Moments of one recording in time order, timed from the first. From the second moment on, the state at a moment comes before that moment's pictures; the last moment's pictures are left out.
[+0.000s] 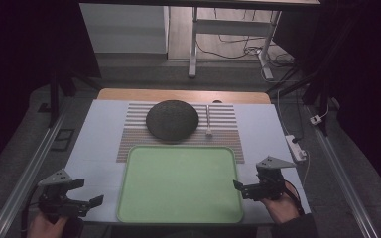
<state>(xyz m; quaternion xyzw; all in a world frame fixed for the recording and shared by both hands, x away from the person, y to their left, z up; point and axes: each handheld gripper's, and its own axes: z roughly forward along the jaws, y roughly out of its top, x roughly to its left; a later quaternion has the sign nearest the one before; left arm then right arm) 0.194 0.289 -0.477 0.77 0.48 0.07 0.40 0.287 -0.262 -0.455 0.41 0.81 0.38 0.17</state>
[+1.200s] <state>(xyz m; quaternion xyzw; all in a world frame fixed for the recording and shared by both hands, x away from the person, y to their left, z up) 0.194 0.288 -0.478 0.78 0.48 0.07 0.40 0.383 -0.203 -0.473 0.43 0.82 0.34 0.16</state>
